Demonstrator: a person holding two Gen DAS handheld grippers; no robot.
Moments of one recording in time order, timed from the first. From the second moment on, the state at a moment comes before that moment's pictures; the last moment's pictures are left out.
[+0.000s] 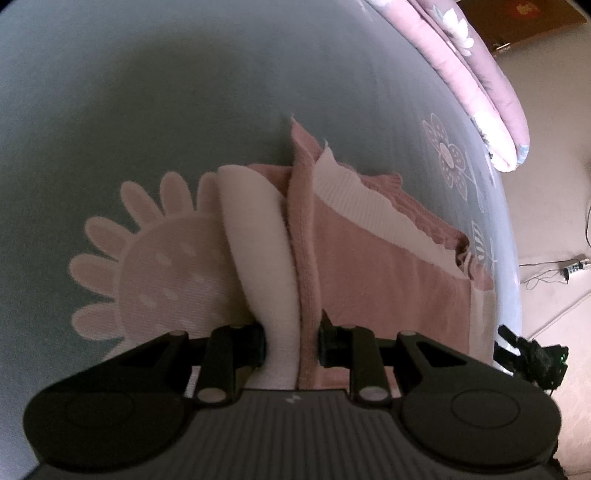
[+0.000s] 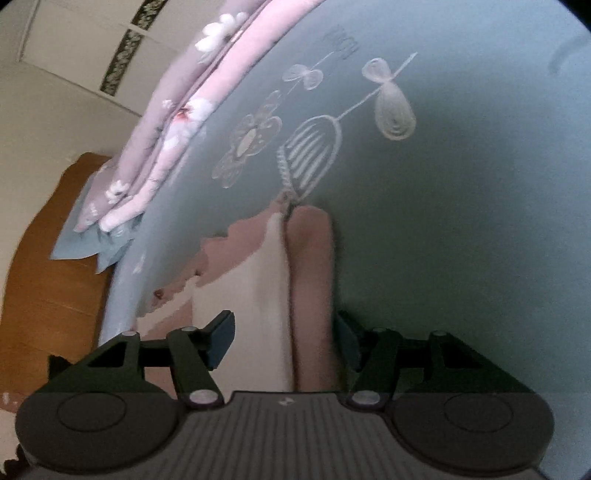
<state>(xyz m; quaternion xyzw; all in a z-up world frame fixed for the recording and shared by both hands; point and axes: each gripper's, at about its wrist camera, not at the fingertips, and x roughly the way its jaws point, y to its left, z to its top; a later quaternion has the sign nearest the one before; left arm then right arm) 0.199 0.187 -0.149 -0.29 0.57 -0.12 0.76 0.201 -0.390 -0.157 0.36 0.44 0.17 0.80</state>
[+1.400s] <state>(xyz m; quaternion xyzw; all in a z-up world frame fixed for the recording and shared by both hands) 0.206 0.196 -0.147 -0.28 0.57 -0.12 0.76 0.208 -0.324 -0.125 0.12 0.49 0.13 0.85</state>
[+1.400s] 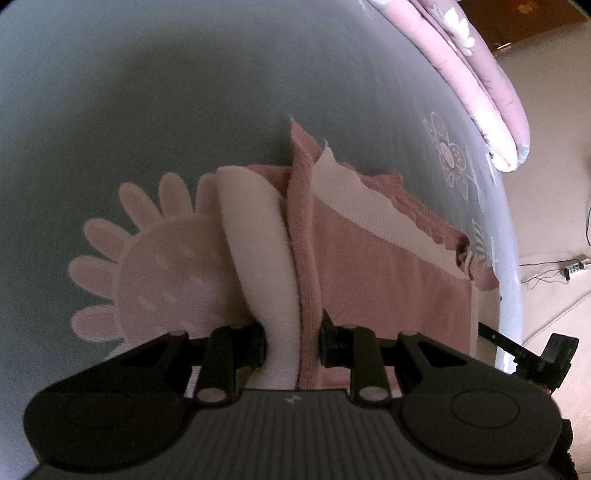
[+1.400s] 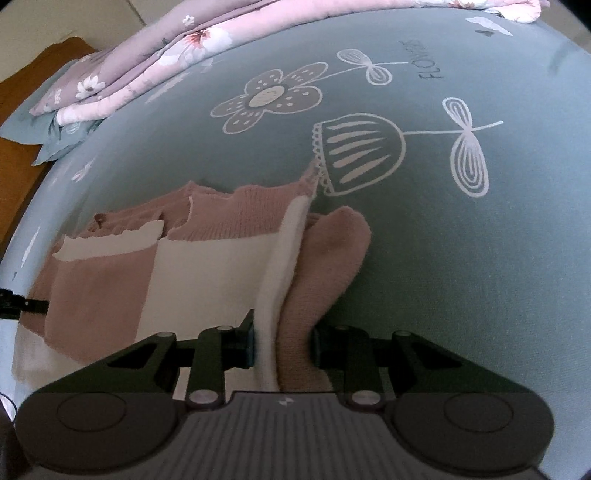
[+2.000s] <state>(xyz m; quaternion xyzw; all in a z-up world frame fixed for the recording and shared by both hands) 0.202 0.180 -0.140 -0.27 0.54 -0.09 0.79 0.205 -0.302 -0.118 0.10 0.49 0.07 0.86</state>
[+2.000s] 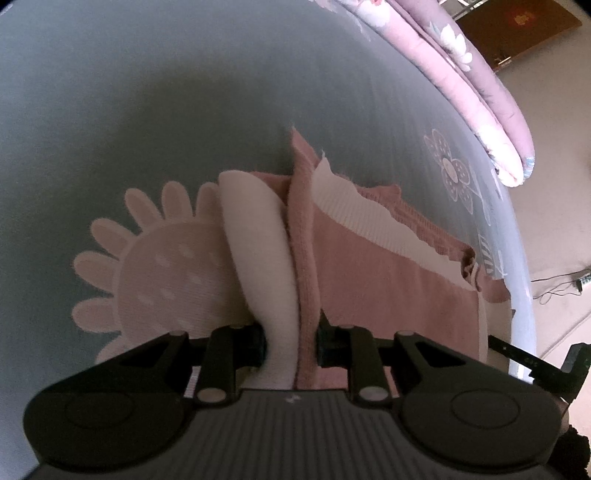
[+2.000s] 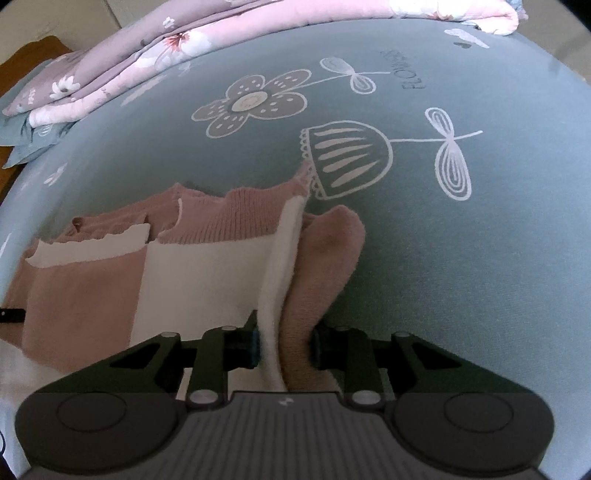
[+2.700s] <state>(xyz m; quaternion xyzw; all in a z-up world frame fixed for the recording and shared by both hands) 0.177 0.155 -0.061 -0.24 0.50 -0.10 0.83 0.189 -0.259 -0.027 0.05 0.45 0.08 0.89</state>
